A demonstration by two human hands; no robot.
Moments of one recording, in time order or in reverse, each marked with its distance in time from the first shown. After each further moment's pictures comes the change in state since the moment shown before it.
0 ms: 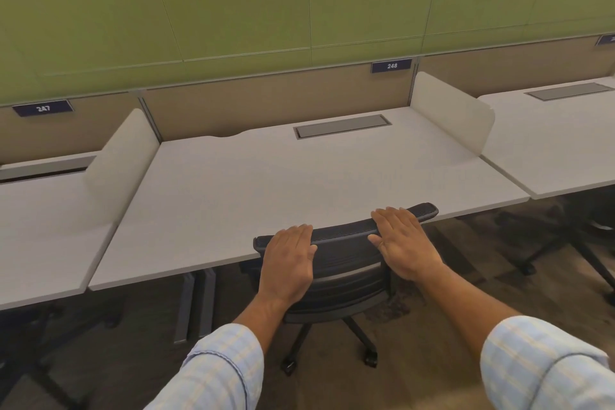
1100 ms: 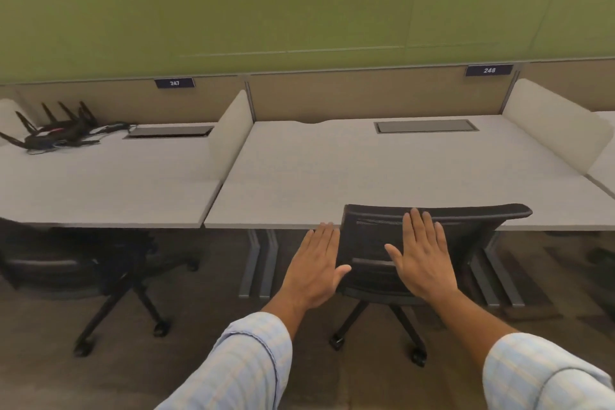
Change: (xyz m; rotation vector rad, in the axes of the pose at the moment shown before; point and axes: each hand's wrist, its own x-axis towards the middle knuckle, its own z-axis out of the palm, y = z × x) left_hand -0.138 -0.068 -0.077 0.246 -0.293 -0.077; right_hand -0.036 -0.171 0.019 -0.039 0.003 0.063
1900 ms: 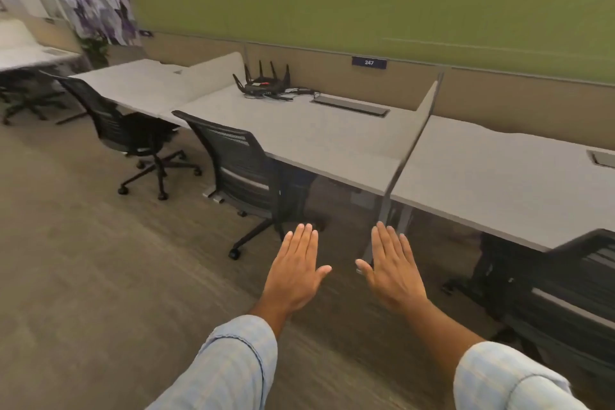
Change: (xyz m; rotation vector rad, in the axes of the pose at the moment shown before) left_hand -0.412 -0.294 -0.031 0.100 0.018 -0.571; right_hand -0.115 -0.503 0.002 0.078 -0.109 -0.607
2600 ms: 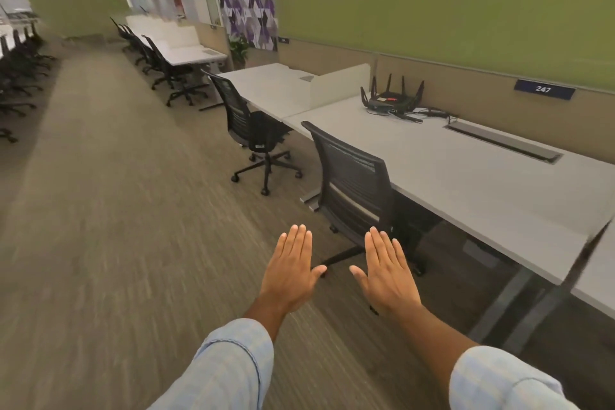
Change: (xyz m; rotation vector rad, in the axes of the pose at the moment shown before) left_hand -0.025 -0.292 -0.013 0.072 0.021 -0.423; right_hand 0.223 -0.270 0.038 0.081 0.044 -0.409
